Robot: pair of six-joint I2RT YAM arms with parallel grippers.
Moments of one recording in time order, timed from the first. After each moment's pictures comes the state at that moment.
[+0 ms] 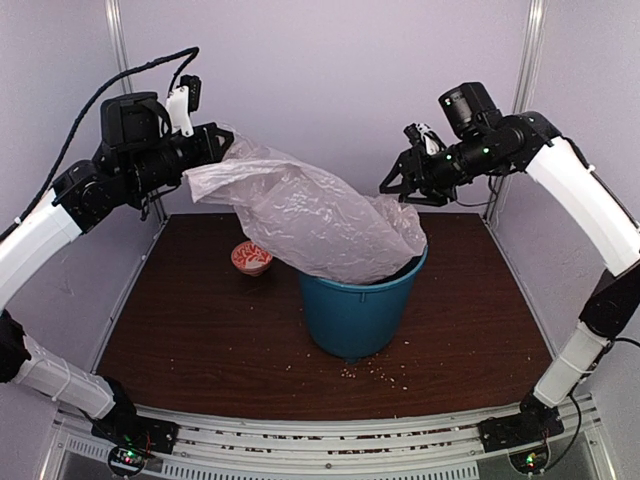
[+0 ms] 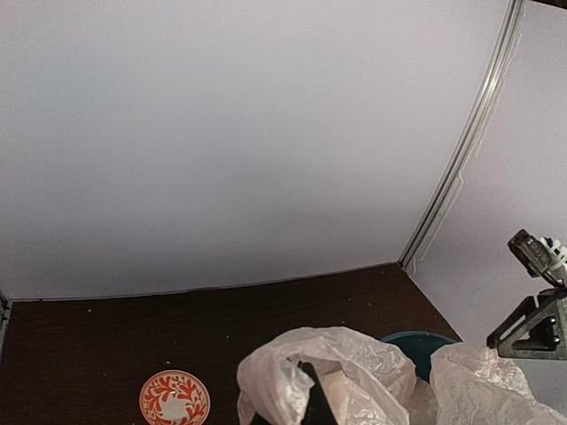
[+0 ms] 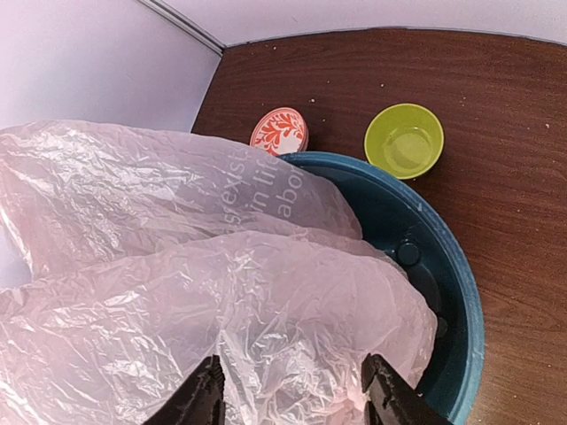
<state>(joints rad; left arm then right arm) -0.75 1.28 1.53 -0.36 -0.28 -0.31 0.60 1.65 2.01 -1.09 -0.31 0.54</state>
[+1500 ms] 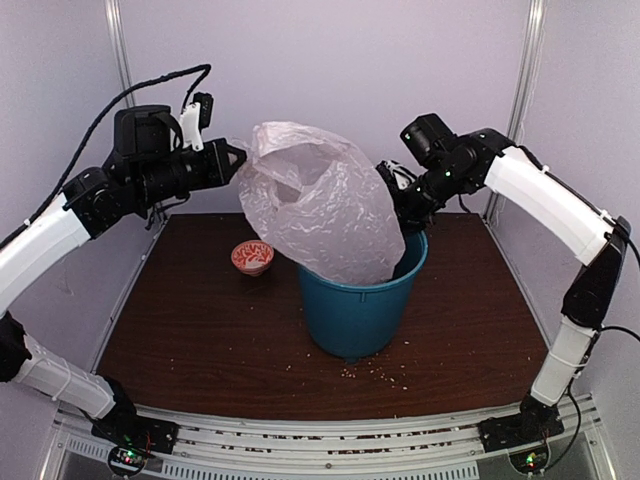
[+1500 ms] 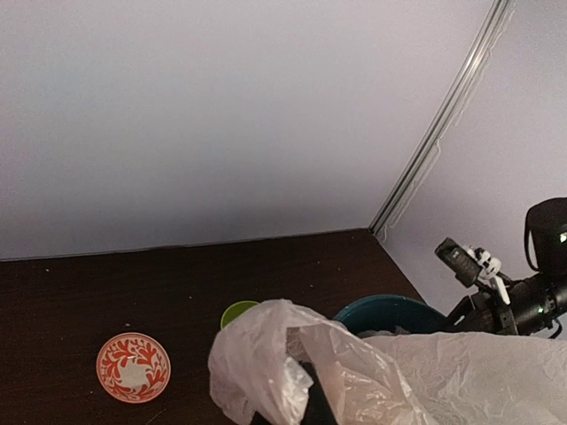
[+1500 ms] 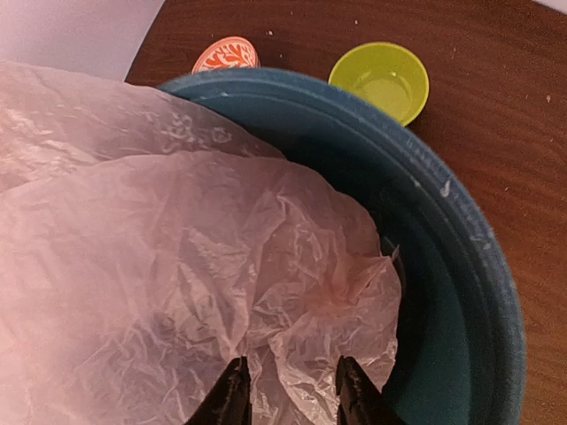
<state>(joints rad) -0.75 1.29 1.48 -0.37 -0.18 -0.40 0.64 1.76 1.94 -1.13 -0.27 0.40</state>
